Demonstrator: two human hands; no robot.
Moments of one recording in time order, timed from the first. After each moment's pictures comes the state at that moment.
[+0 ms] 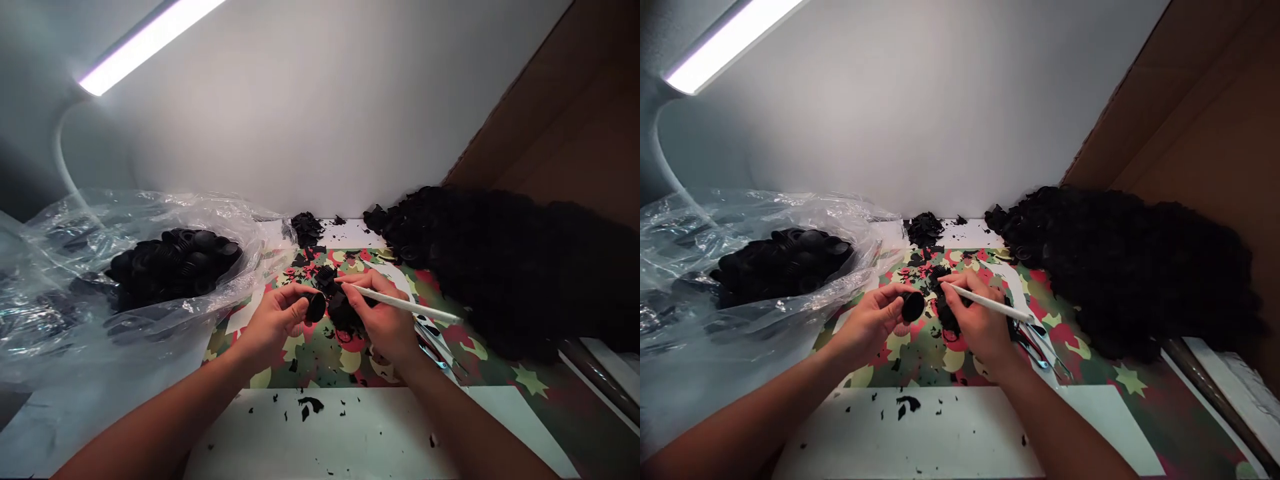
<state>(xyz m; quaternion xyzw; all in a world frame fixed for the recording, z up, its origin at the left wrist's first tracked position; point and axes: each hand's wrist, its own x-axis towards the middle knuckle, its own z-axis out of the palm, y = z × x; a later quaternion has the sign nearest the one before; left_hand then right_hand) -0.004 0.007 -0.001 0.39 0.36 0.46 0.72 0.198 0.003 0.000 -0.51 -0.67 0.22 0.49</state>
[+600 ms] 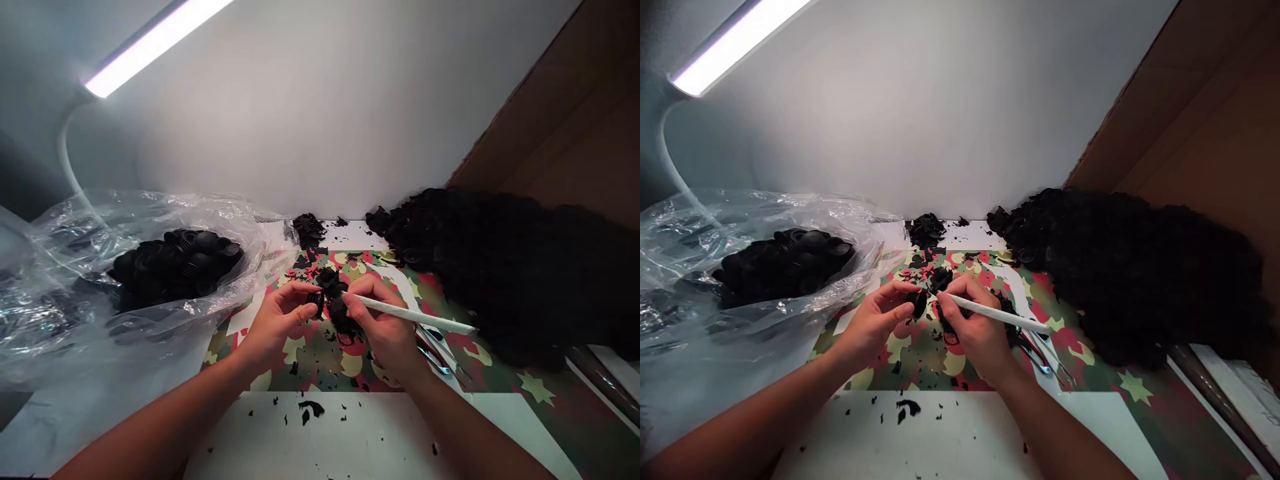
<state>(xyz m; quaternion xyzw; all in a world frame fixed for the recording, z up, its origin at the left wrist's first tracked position) -0.003 0.008 -0.012 0.42 0.38 0.47 0.67 0.192 -0.005 0.005 -0.46 -0.62 0.35 0.53</state>
